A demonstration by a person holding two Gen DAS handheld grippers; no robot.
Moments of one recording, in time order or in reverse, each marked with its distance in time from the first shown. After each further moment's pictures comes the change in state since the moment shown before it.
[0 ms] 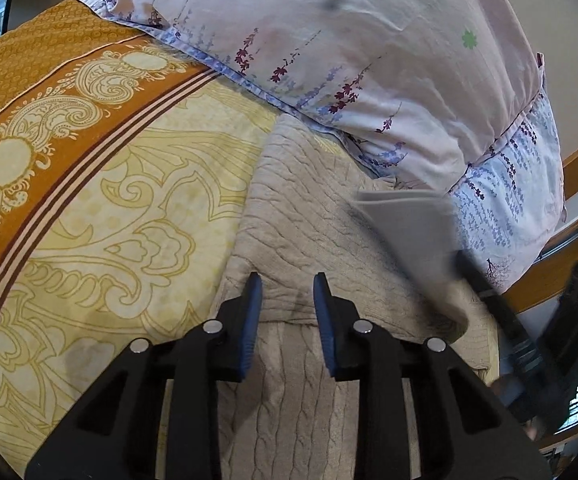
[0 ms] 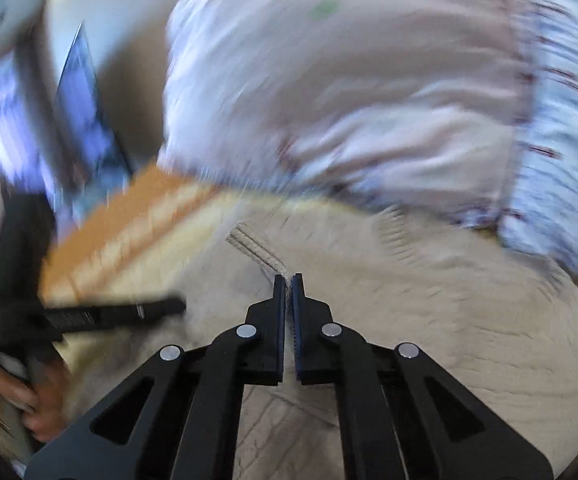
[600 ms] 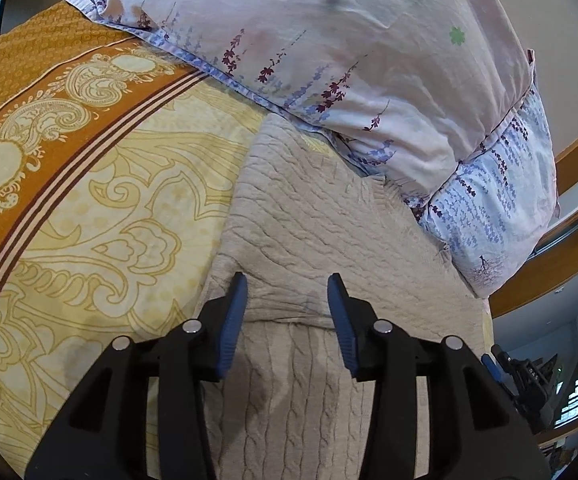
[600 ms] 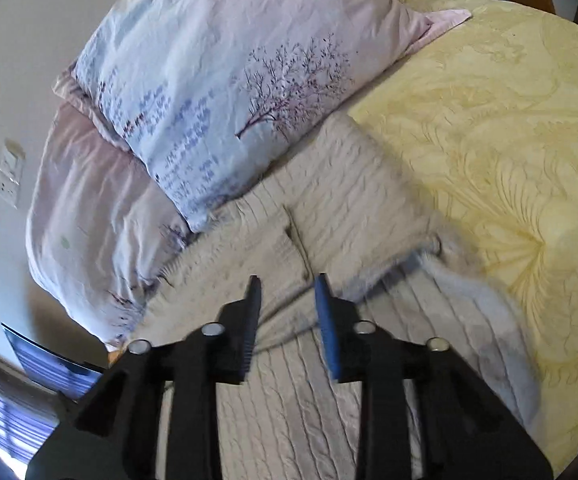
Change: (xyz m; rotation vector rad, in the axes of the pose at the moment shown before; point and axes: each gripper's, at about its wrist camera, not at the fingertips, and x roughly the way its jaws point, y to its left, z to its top) left arm 0.000 -0.006 0.000 0.008 -0.003 -0.029; right arm -0.145 -0.198 -0.100 0.856 -0.110 -0.179
